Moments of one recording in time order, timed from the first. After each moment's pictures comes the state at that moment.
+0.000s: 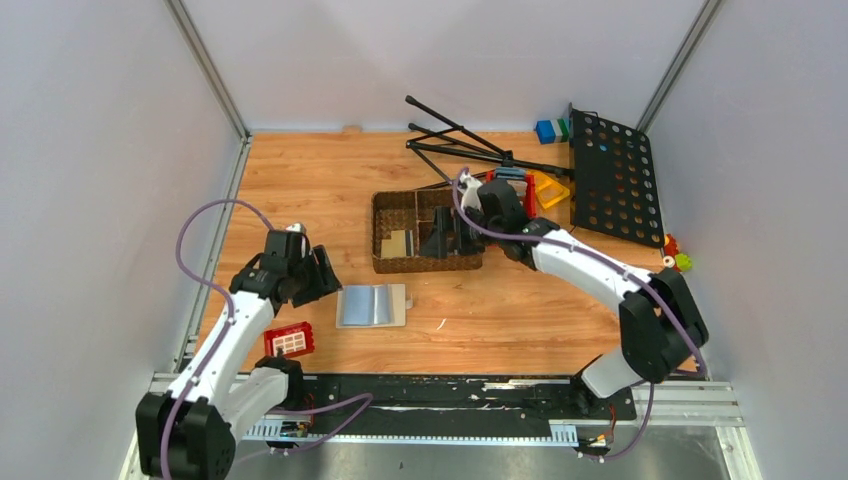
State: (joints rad) left arm -0.15 0.97 0.66 -0.71 0.07 -0.52; right arm 0.61 1.55 1.09 -0.16 -0.44 0.50
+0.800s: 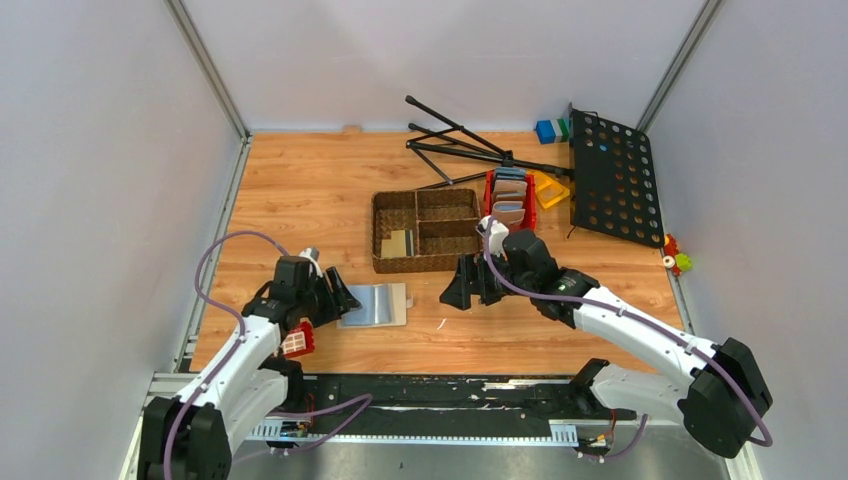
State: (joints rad) left arm -0.19 0.84 0.35 -0.43 0.27 -0.64; right arm 0.74 1.09 0.68 -0.19 -0.31 0.54
